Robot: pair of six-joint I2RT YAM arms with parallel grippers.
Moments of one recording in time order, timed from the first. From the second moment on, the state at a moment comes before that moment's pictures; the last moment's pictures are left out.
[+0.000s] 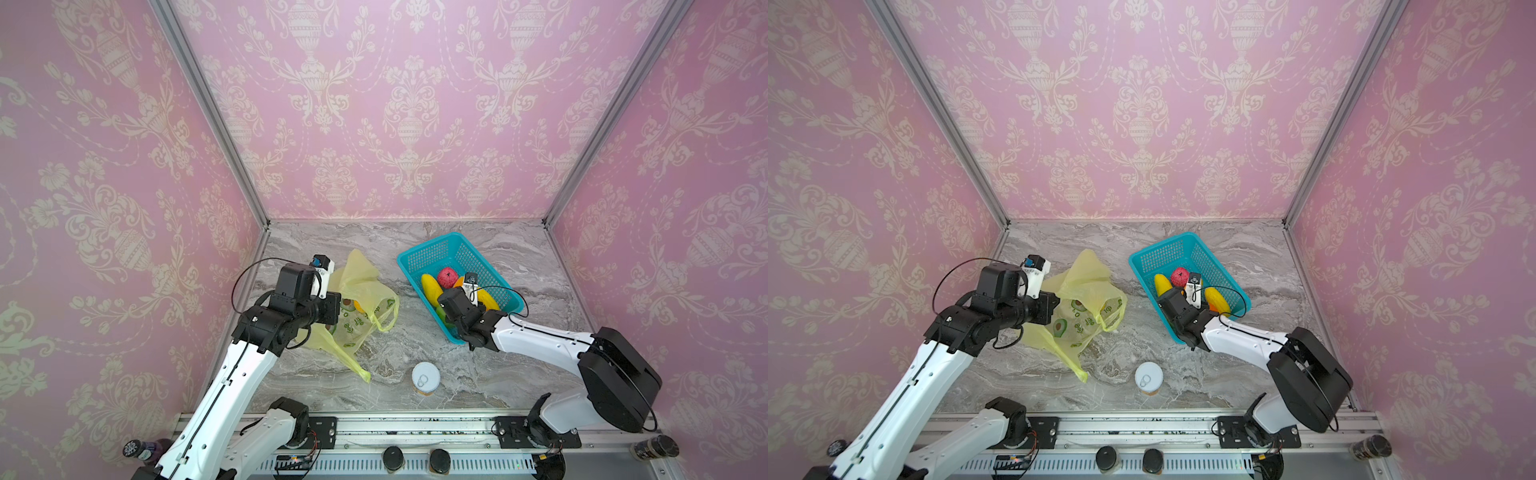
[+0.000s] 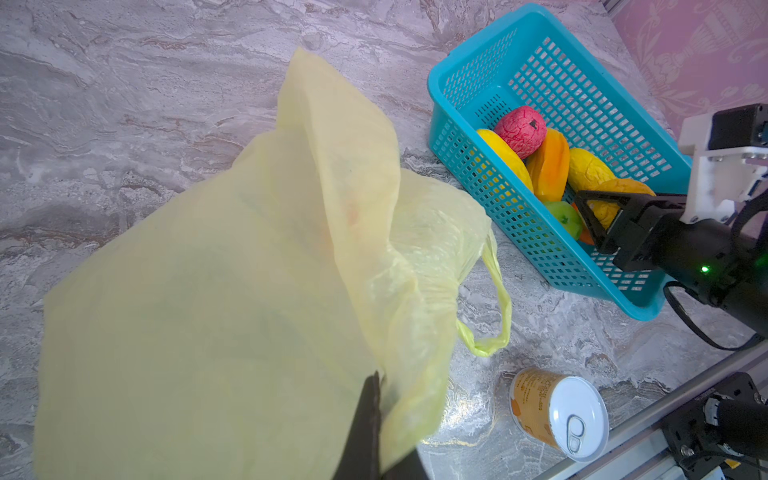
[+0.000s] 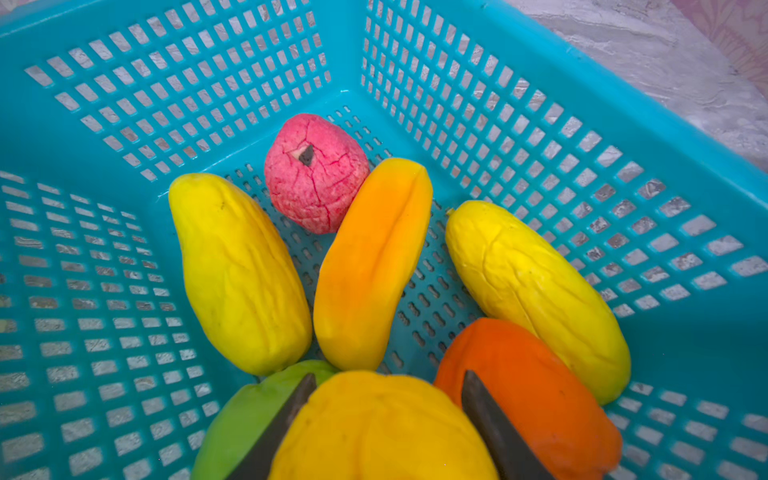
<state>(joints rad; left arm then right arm) -0.30 0.94 1.06 -0.91 0.14 -0.20 0.72 1.48 0.77 -0.23 0.68 0.71</state>
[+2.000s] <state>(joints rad) -0.30 0.91 1.06 -0.91 0.21 -0.20 1.26 2.03 1.27 0.14 0.58 0.16</state>
